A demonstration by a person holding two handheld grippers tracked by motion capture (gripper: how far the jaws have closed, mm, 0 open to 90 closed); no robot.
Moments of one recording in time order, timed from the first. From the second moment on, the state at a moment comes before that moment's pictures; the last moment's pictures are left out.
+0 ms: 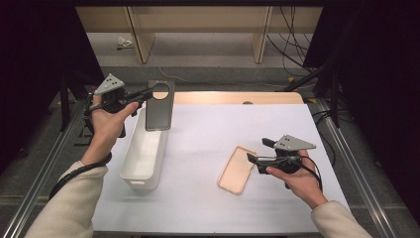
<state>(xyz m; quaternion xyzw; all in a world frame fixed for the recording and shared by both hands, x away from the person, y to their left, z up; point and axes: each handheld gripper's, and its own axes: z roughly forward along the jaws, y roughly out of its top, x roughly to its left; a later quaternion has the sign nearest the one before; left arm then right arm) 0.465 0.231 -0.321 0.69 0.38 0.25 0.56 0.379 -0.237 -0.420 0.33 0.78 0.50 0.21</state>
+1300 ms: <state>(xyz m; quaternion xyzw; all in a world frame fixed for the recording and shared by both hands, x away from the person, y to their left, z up) 0.492 0.258 -0.337 0.69 0.40 0.27 0.53 0.380 -0.238 -0.420 0.33 0.78 0.49 0.21</state>
